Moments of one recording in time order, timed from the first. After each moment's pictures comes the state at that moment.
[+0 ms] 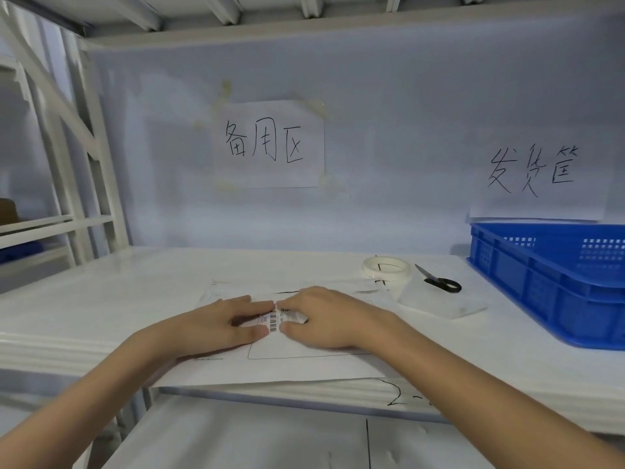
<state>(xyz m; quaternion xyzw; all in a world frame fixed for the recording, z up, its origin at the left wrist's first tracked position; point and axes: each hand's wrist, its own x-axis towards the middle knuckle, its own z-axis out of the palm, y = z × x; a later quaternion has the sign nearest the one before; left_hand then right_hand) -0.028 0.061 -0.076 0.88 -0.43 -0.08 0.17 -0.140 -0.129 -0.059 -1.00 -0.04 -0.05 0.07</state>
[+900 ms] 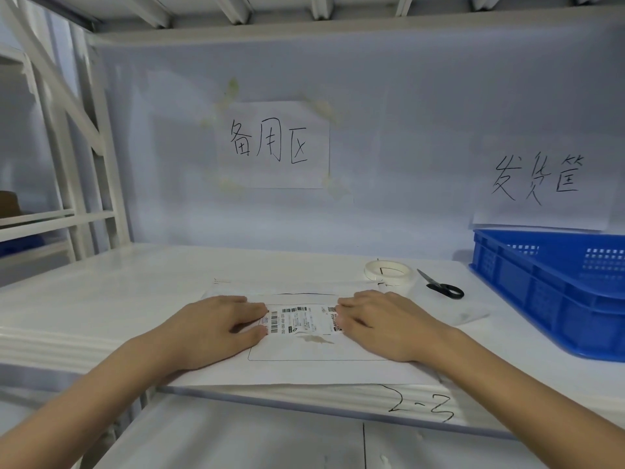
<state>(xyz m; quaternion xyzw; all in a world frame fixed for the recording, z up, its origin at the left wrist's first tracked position) -0.042 0.071 -0.075 0.90 -0.44 0.07 0.03 -0.176 -0.188 -0.069 -0.99 -0.02 -0.10 -0.04</state>
